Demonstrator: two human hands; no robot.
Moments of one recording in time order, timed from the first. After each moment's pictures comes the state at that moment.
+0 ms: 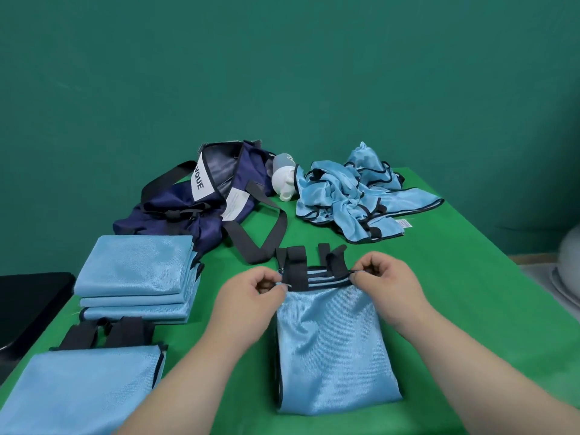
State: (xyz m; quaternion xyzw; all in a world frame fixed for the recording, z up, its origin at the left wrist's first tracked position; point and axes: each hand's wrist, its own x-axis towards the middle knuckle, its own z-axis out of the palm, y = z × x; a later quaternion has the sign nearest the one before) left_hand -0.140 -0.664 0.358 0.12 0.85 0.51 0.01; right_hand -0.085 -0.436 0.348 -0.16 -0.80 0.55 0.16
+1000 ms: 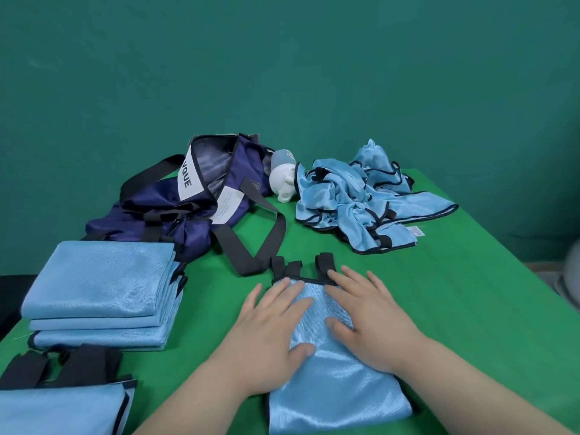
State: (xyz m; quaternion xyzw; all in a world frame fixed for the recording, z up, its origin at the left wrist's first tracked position) left_hand -0.183 -0.645 0.296 0.42 0.90 0.09 0.00; right_hand -0.124 -0.430 0.301 0.05 -0.99 0.09 0.05
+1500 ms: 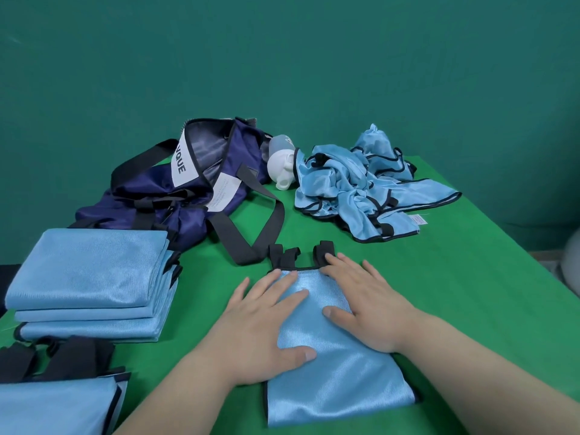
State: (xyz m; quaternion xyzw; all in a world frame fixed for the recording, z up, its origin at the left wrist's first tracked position) left_hand -0.190 -0.656 0.293 0.42 0.91 0.07 0.05; right_hand -0.139 -0.417 0.294 0.07 -0.99 0.12 -0.02
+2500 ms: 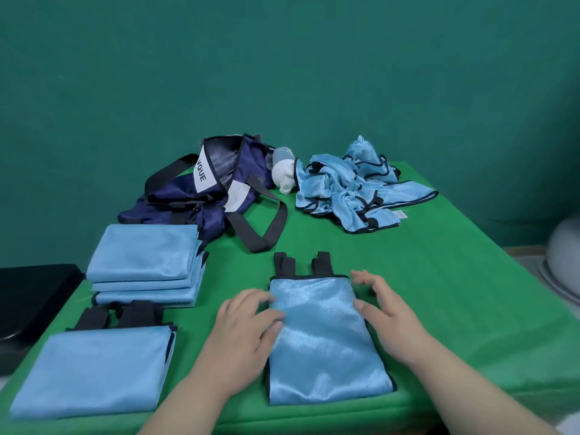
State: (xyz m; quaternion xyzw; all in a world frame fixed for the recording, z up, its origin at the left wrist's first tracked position) left_hand -0.120 -0.713 0.285 0.38 0.88 0.25 -0.12; right_hand -0.040 -0.436 0.288 -0.06 -0.85 0.52 0.10
